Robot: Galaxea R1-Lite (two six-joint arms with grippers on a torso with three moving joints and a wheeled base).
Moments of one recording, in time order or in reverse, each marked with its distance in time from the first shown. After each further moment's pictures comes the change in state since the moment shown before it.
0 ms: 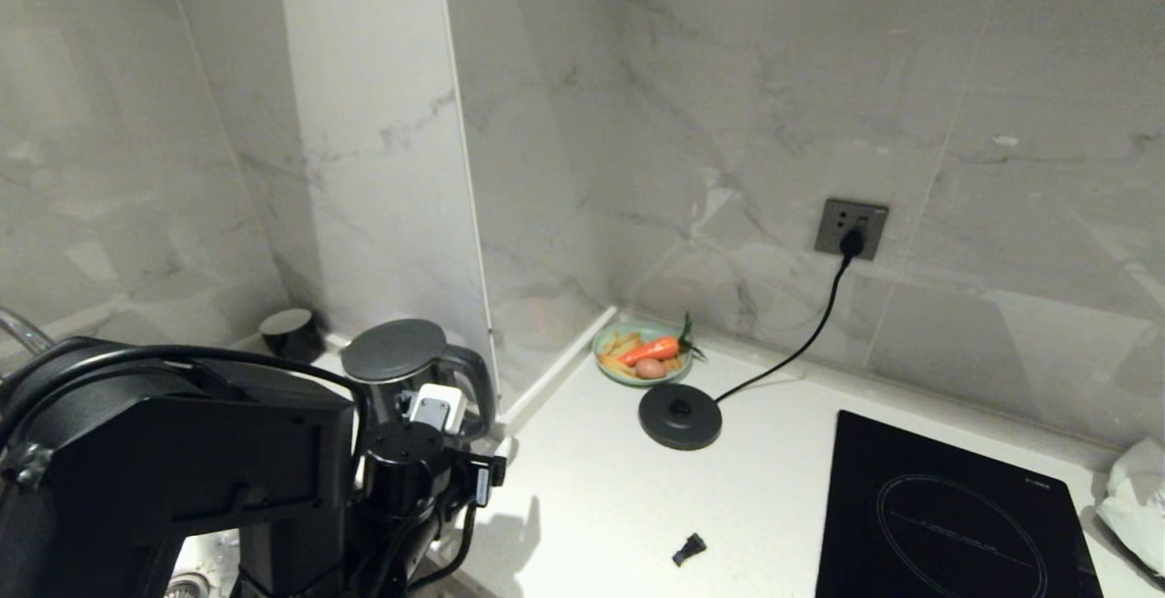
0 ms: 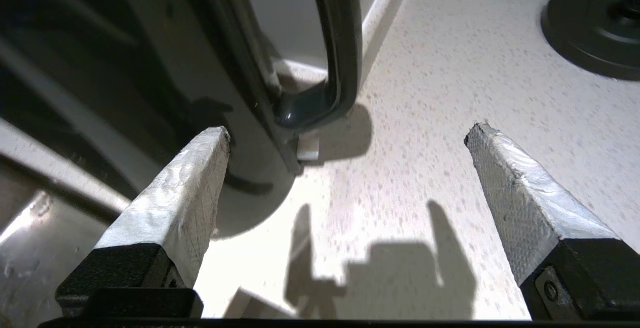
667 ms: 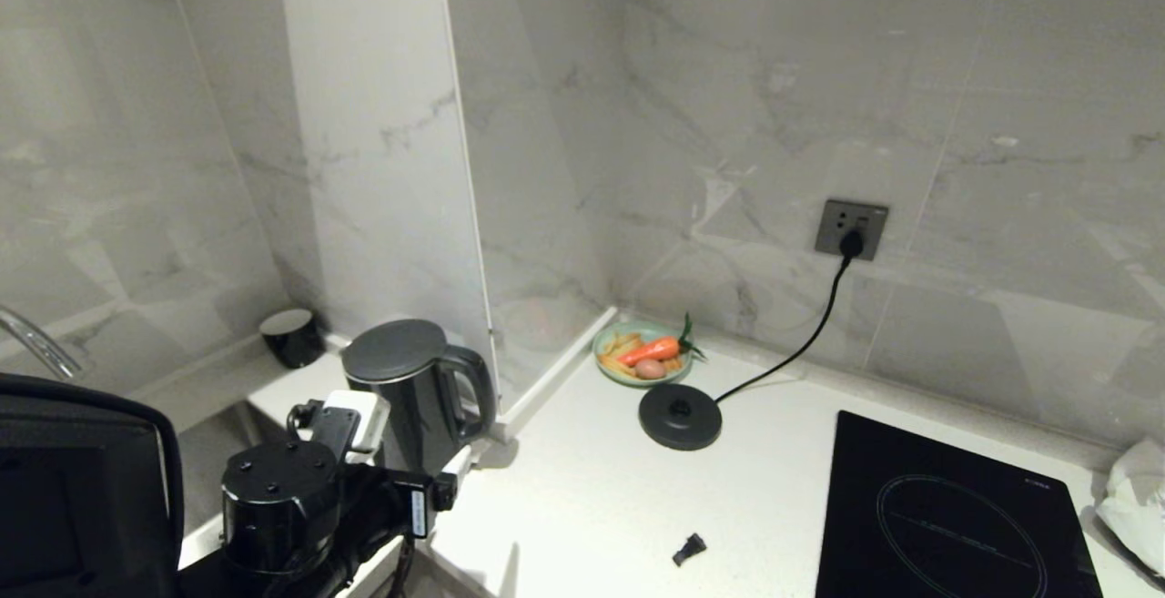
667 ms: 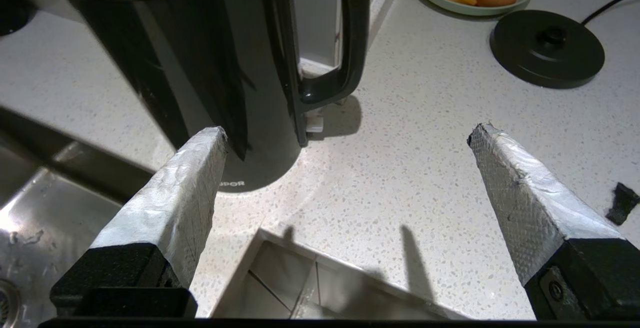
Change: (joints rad) left arm 0.010 -0.316 0.285 0.001 -0.055 -0.075; right arm 0.000 0.000 0.000 0.000 0.000 0.000
